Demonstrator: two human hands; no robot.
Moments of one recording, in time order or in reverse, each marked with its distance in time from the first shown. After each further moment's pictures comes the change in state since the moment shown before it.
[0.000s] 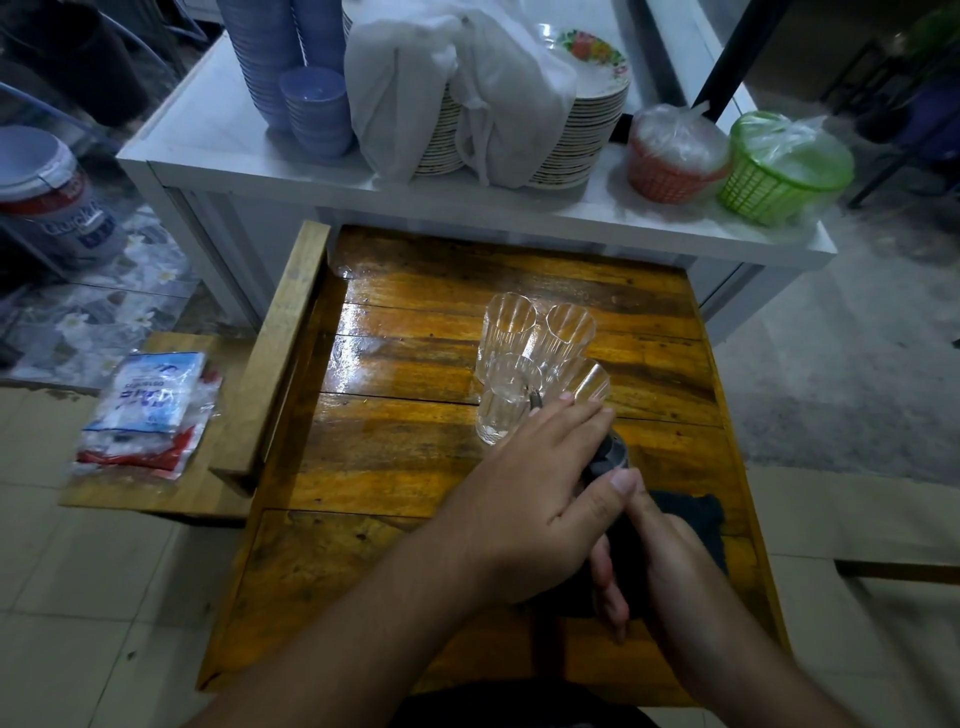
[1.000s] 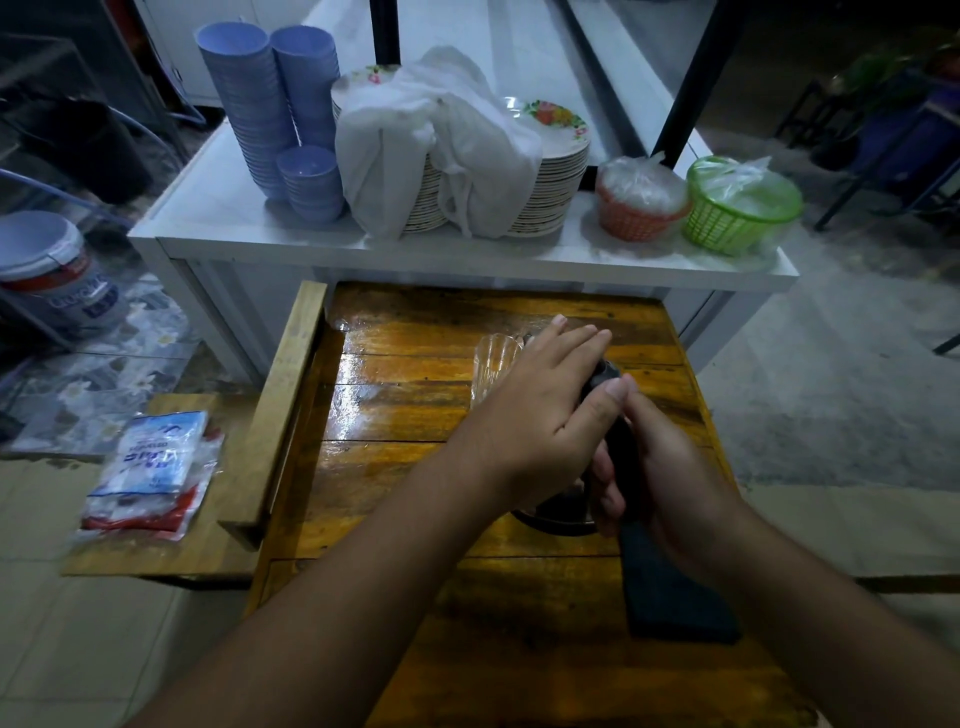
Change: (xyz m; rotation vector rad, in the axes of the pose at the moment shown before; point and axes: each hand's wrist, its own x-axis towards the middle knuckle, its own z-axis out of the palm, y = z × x) left_hand 0.050 0.016 -0.042 0.008 0.139 0.110; right_hand 0.022 -0.063 -0.016 0.093 -0.006 -0.238
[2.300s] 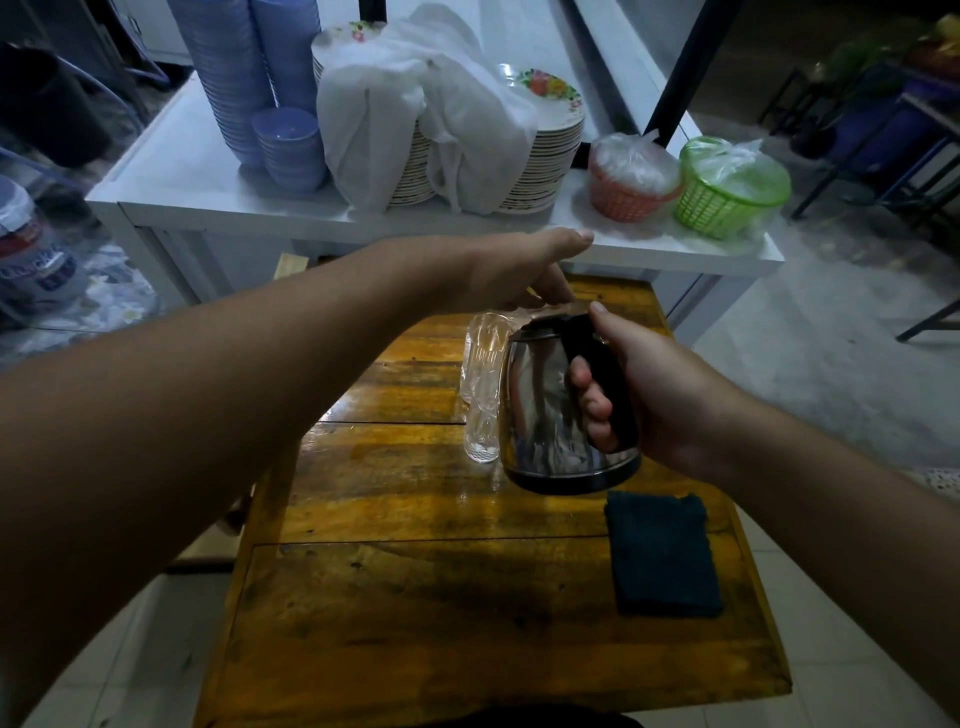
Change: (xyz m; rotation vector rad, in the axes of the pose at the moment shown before) left_hand 0.095 -0.027 -0.075 -0.213 -0.476 -0.255; right_hand 0.034 -0.048 0.002 -0.007 0.002 0.242
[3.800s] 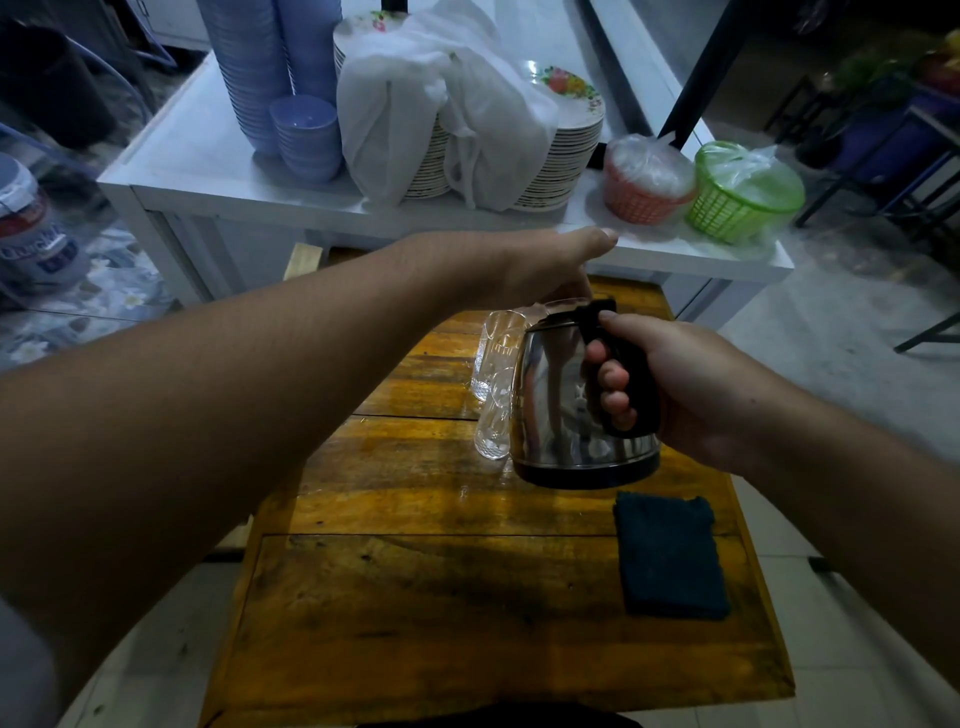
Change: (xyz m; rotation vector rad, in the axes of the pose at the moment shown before) left_hand 0.011 -0.013 -0.005 0.043 0.017 0.067; right_hand -0.011 -0.018 0.019 0.046 0.098 0.029
